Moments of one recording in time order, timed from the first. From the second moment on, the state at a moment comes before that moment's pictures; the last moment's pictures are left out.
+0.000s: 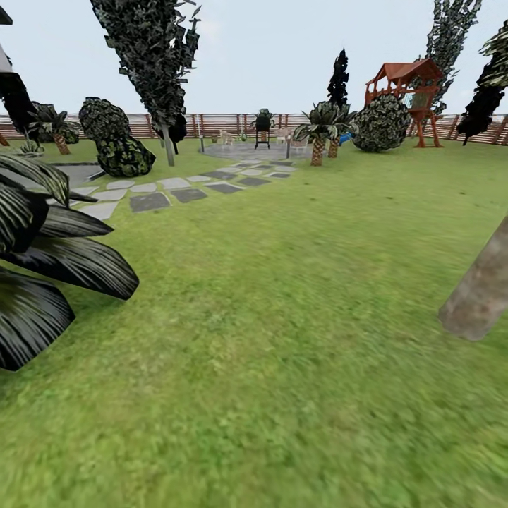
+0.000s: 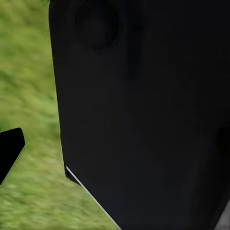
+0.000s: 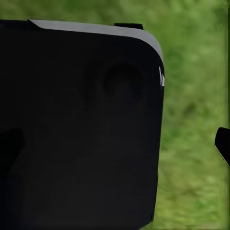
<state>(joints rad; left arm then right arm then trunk) 0.00 -0.01 0.01 -0.13 0.01 0.00 -0.01 -0.05 0.00 0.01 -0.06 0.01 -0.17 -0.01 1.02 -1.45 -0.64</state>
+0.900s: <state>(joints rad) 0.00 -0.01 0.01 -0.13 0.01 0.00 -0.01 -0.05 0.00 0.01 -0.06 0.01 -0.17 -0.01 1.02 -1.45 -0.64</state>
